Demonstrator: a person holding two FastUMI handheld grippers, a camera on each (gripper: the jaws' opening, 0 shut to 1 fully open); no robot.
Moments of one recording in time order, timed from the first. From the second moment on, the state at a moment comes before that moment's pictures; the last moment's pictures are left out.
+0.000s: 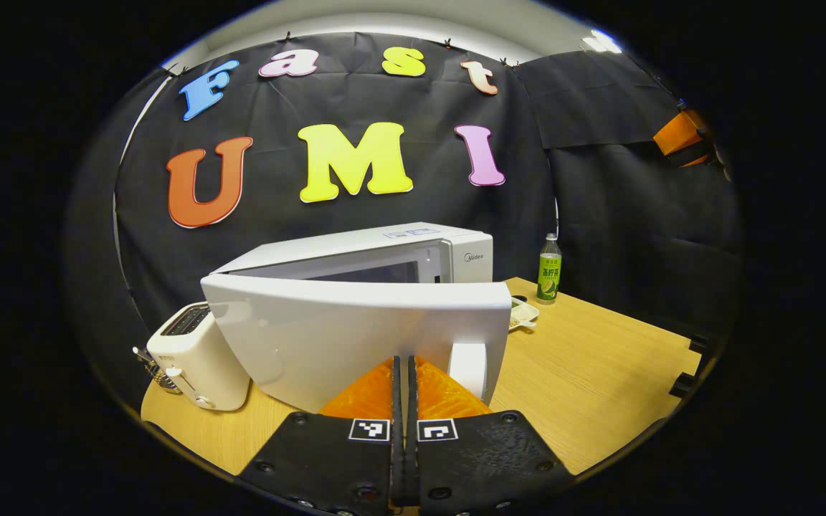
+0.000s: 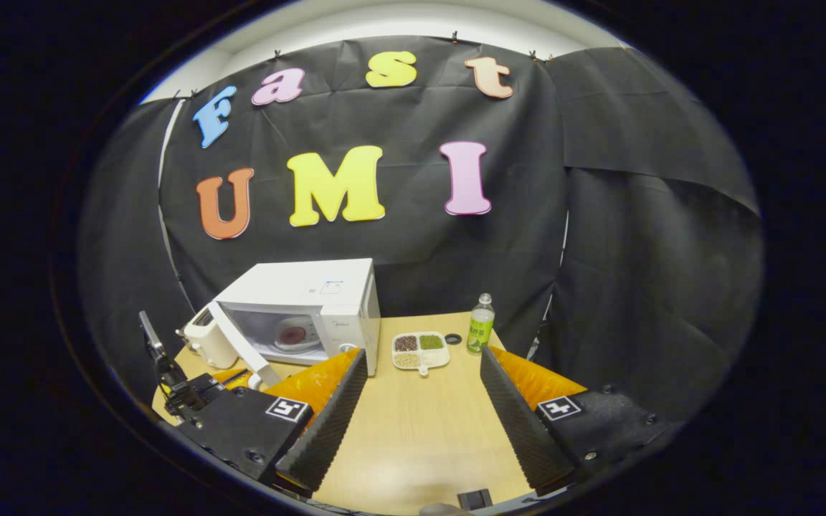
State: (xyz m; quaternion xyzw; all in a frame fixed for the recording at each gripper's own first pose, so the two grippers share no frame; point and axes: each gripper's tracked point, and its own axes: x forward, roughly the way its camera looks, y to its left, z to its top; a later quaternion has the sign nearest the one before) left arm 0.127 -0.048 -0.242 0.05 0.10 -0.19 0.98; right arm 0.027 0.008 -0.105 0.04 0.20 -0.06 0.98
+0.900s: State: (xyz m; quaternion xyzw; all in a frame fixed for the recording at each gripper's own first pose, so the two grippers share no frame) left arm 0.231 -0.108 -0.244 0.04 0.10 -0.18 0.98; right arm 0.045 -0.036 -0.115 0.05 0.20 -0.09 0.97
